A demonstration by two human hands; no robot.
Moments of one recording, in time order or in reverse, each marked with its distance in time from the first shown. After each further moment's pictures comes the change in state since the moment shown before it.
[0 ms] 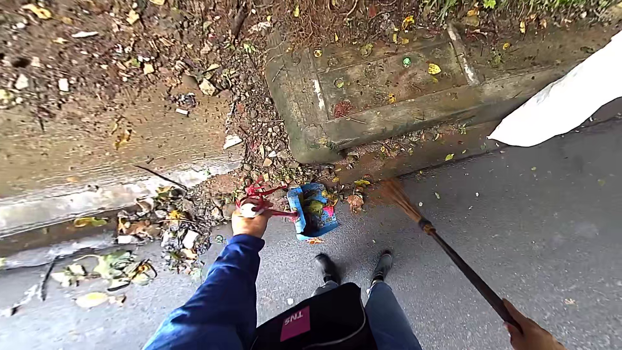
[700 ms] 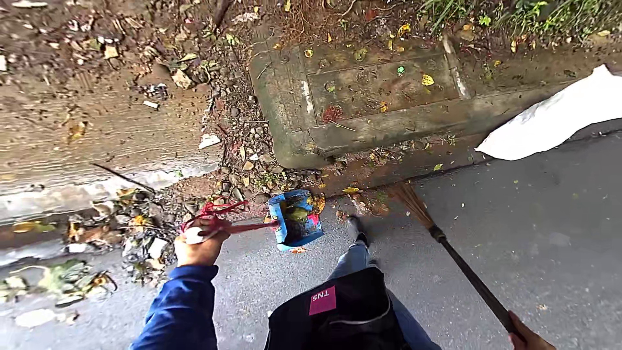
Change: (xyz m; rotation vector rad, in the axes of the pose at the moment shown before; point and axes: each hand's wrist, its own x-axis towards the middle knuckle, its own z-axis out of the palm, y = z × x) left_hand 0.028 -0.002 -0.016 -0.068 0.025 0.001; right_hand 0.039 0.014 -0.062 0.025 -0.013 0.040
